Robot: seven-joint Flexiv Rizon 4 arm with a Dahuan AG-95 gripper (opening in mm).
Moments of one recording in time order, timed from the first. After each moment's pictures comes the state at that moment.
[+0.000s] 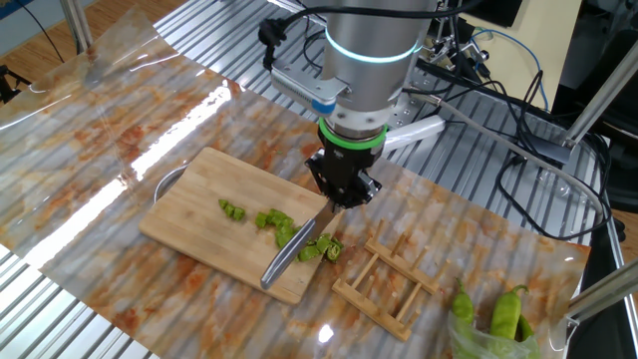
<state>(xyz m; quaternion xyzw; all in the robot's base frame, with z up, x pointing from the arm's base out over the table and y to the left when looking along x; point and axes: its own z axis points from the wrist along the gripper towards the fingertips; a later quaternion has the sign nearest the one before) 0.505 0.111 0.150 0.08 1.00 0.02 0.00</state>
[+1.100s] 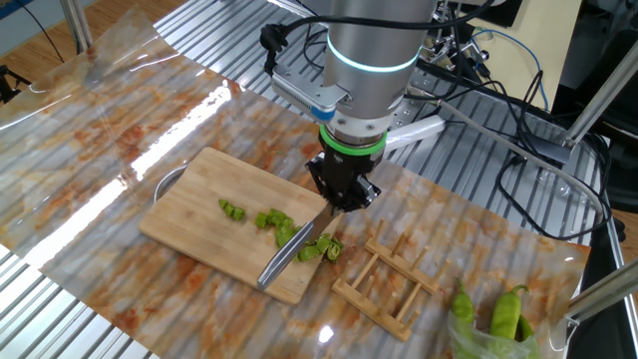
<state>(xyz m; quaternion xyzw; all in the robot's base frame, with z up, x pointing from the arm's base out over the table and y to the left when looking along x) 0.506 0.110 0.147 0.08 1.00 0.02 0.01</state>
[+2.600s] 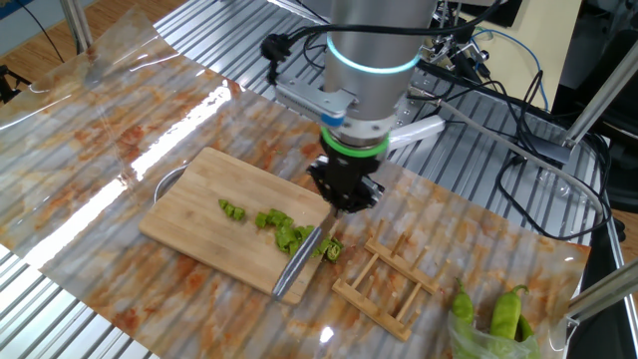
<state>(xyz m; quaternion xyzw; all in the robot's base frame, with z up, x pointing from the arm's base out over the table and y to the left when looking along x) 0.504 0.130 0.148 0.04 1.00 0.02 0.01</state>
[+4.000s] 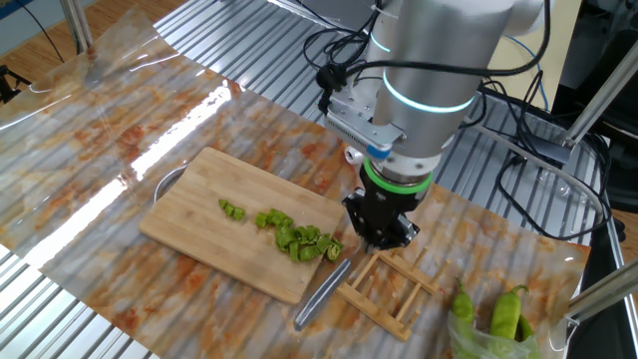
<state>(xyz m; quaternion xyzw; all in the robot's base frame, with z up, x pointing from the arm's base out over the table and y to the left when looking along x) 0.526 0.191 0.119 0.08 1.00 0.03 0.04</state>
